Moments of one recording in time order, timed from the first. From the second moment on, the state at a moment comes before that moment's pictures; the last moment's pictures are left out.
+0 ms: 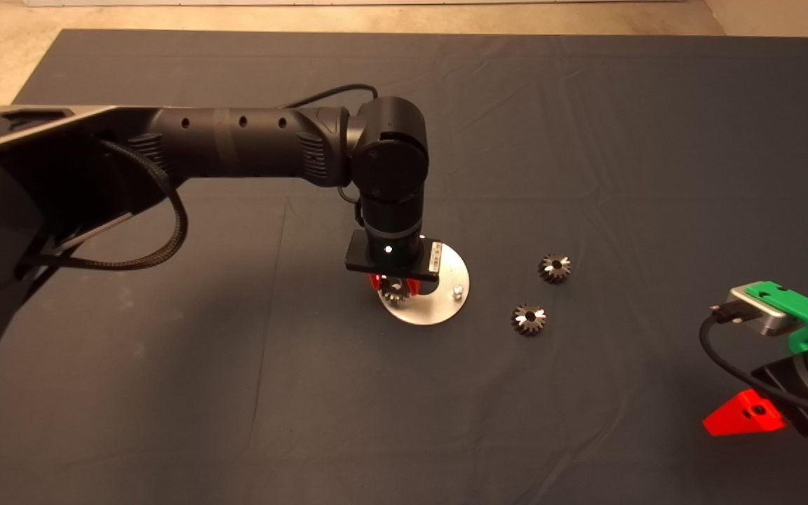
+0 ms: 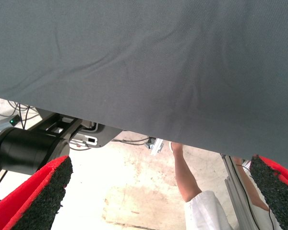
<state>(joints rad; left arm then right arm) -0.39 2.86 -1.28 0.24 1.52 -1.42 0.49 1.94 -0.41 0.01 -1.53 1.33</state>
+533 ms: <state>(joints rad) -0.39 2.83 -1.24 0.24 1.52 -1.43 0.49 1.95 -0.41 0.01 -1.53 1.33</state>
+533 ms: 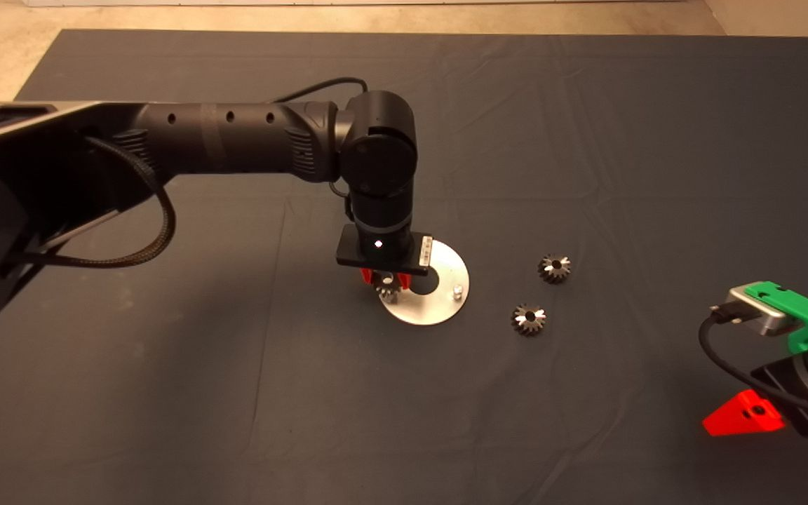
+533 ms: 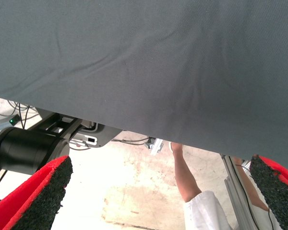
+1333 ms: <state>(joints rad) -0.39 2.83 -1.20 0.24 1.52 -1.45 0.49 1.95 -0.41 0.01 -1.53 1.33</state>
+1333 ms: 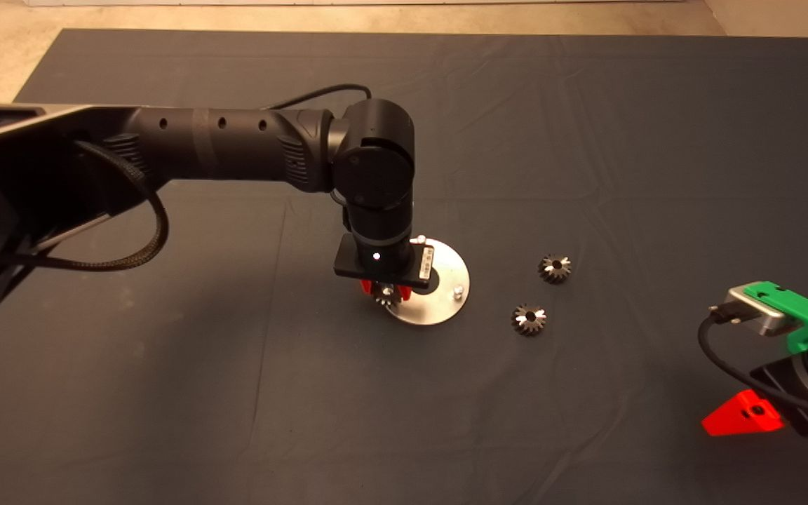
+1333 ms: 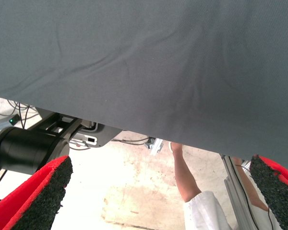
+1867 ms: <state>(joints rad) -0.39 2.83 -1.22 0.24 1.52 -1.45 0.49 1.95 -0.41 0.01 -1.53 1.33</state>
